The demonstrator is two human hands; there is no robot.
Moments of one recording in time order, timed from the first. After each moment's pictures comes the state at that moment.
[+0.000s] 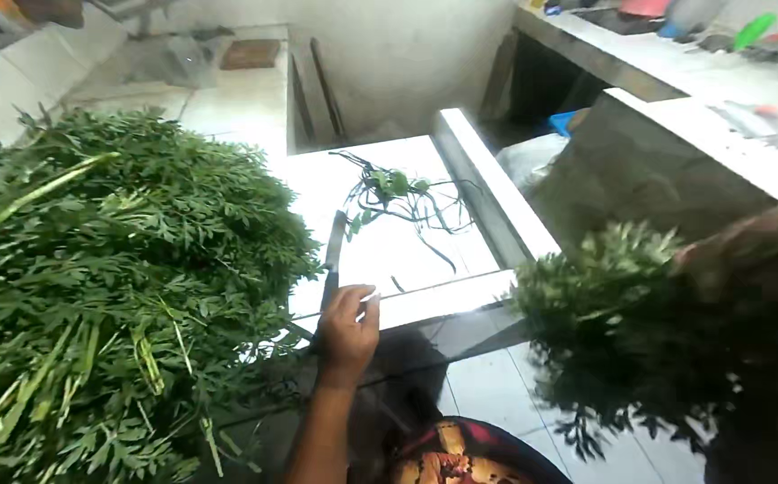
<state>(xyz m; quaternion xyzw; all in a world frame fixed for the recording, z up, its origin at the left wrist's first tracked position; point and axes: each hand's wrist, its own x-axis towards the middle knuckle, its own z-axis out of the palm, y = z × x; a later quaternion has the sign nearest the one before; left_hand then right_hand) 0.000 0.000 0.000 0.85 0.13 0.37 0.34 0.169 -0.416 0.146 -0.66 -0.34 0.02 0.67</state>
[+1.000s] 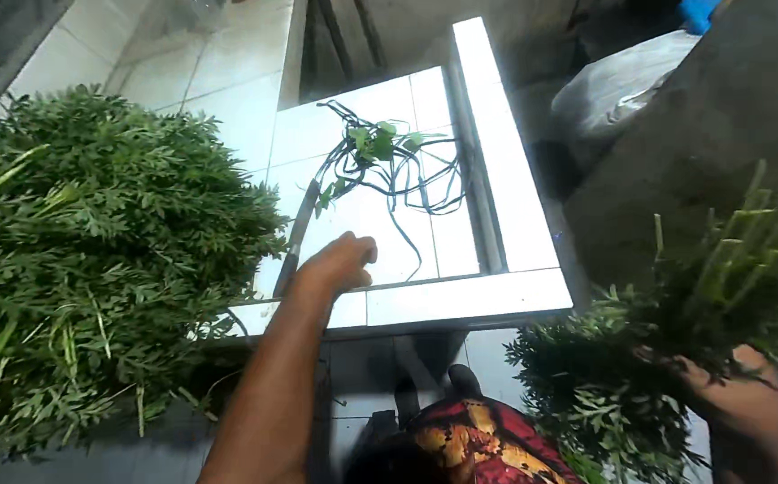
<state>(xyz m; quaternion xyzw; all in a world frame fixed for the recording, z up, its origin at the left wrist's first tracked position) 0.171 -0.003 0.012 0.94 0.18 -0.25 0.15 0.268 -0.493 -0.017 -0.77 -0.22 0.09 0.60</state>
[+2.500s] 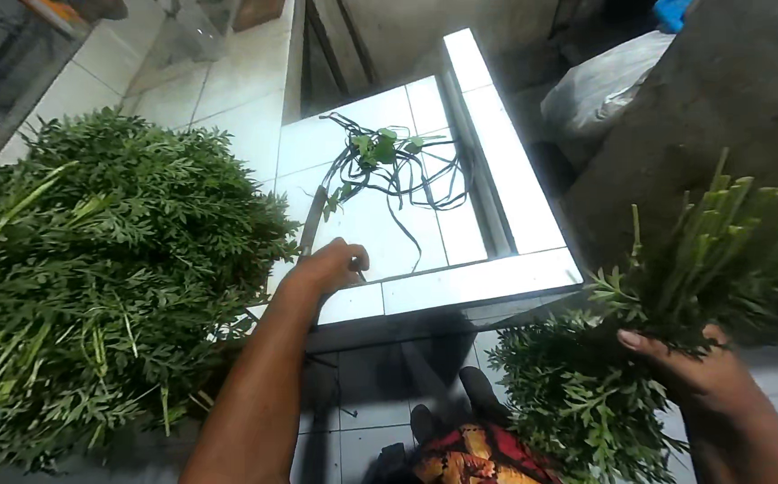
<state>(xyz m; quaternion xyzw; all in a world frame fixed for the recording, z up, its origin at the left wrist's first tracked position) 0.135 0.029 0.017 0.94 0.15 -0.24 0.17 0.225 -0.461 -0.022 -0.65 -0.14 0.14 0.73</state>
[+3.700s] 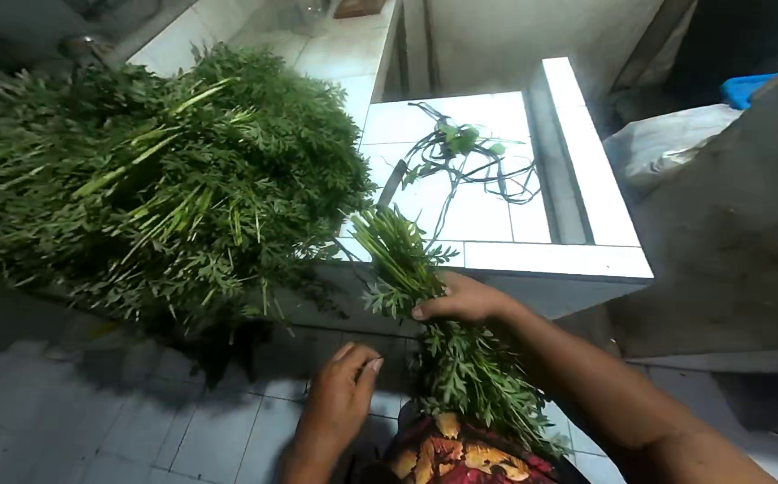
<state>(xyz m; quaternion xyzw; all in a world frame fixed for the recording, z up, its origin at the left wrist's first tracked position) -0.174 -0.130 0.020 0.88 0.32 0.15 0.31 0.112 -0.195 0.032 -0.52 -0.45 0.57 0.44</state>
